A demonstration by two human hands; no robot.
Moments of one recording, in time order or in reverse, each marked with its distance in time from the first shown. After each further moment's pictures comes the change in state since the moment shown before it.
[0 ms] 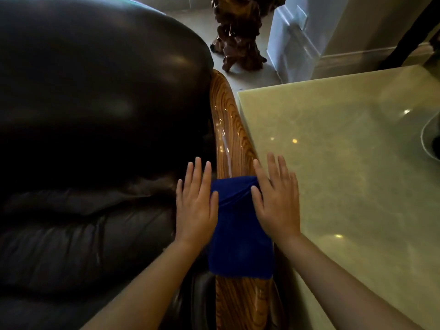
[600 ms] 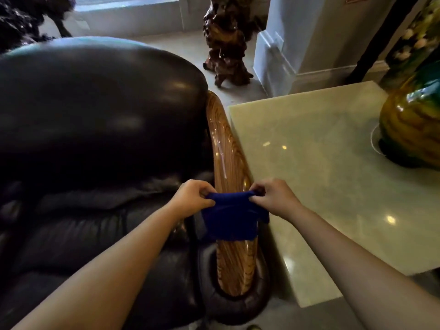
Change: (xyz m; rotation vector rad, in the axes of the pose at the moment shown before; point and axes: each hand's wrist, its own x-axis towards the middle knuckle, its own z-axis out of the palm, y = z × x) left_hand -0.021 0.046 -0.128 -0.326 -0.600 -0.142; right_hand -0.021 -0.035 -0.137 0.345 -0.544 0.197
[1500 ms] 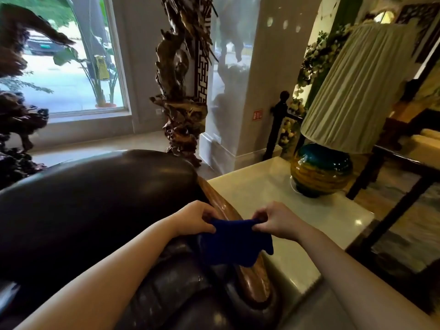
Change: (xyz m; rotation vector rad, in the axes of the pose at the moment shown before) left_hand -0.270 0.040 -0.241 0.261 -0.270 0.534; right_hand -0.229 -0.365 0.010 -0.133 0.269 0.107
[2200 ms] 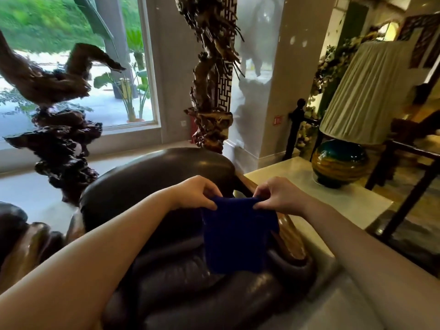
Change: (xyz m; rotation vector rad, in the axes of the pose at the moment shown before) left_hand -0.312 -0.038 -0.077 0.012 -0.003 0.037; right_hand -0.143 -0.251 0.109 -0.043 0.103 -0.193
